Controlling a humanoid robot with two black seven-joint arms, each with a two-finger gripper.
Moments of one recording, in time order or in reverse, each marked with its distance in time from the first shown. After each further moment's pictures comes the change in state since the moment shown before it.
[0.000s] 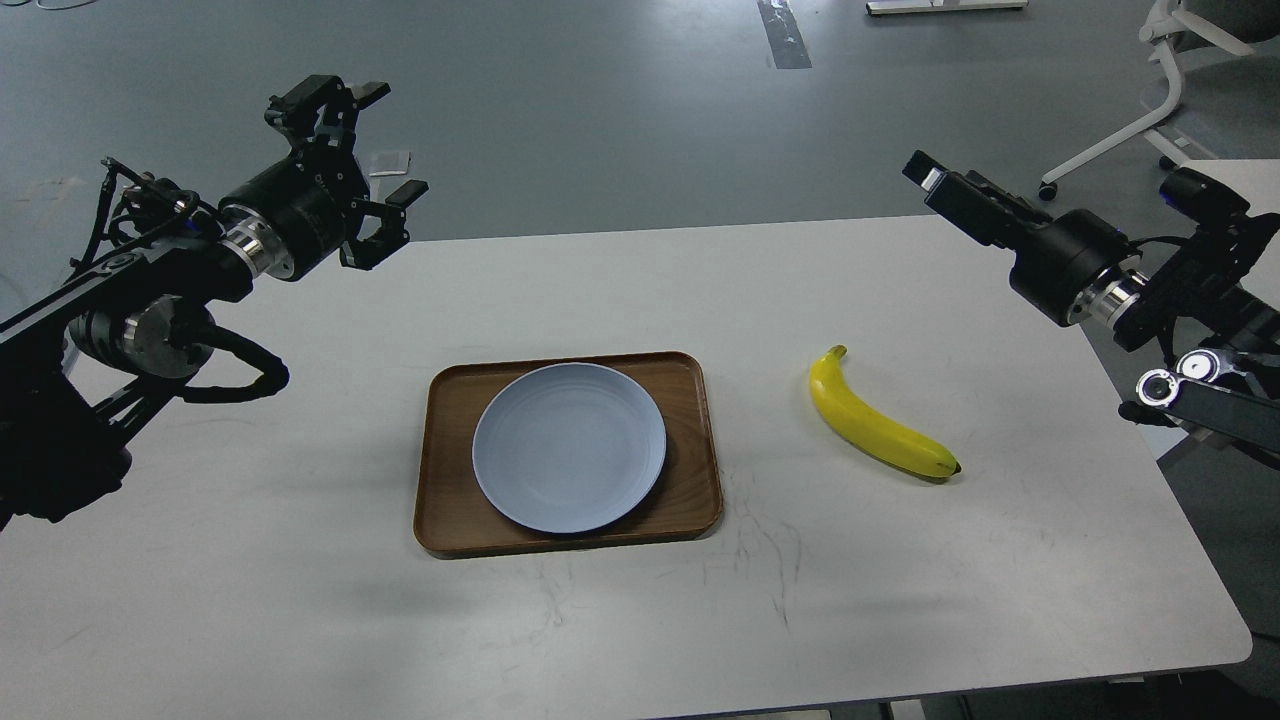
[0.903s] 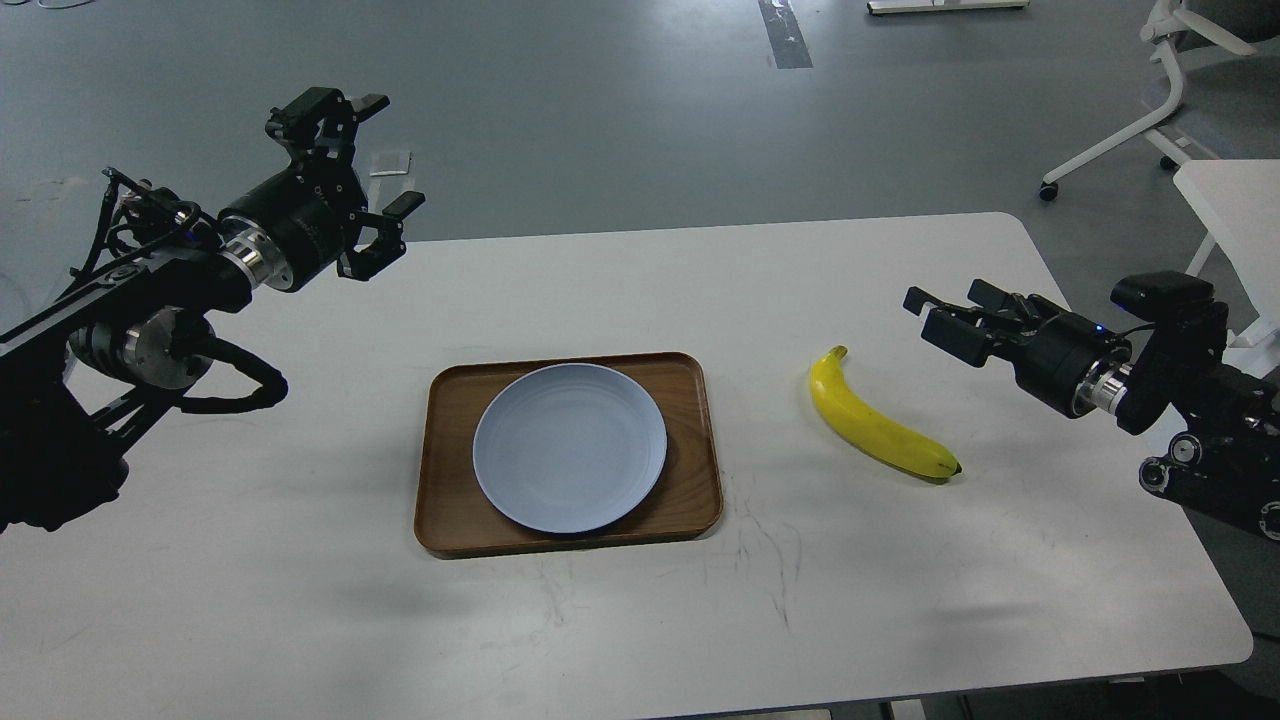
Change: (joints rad) left arm 0.014 0.002 0.015 -0.001 0.020 0.003 -0.009; right arm -0.134 0.107 -0.105 -0.242 -0.253 0.012 -0.014
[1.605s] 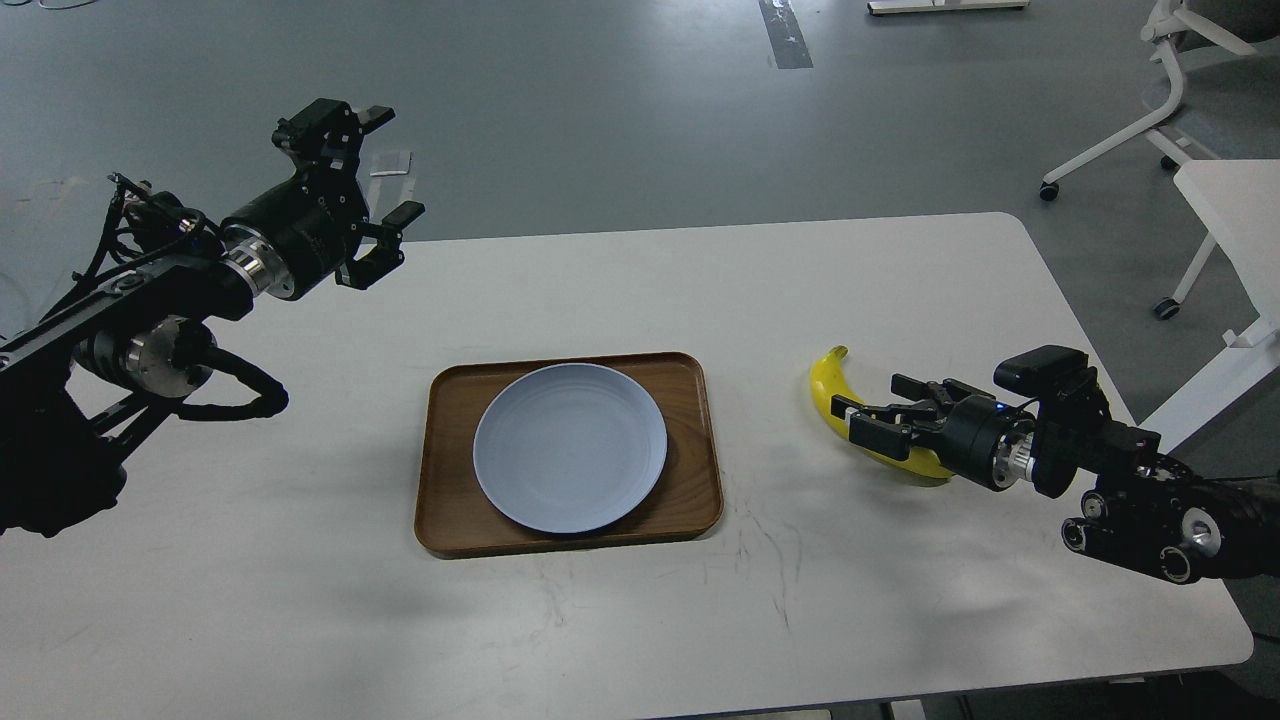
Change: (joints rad) left arm 0.008 0.001 -0.001 0.000 0.056 -0.002 -0.002; right arm -0.001 0.195 -0.191 -0.102 -0.010 0.002 0.003
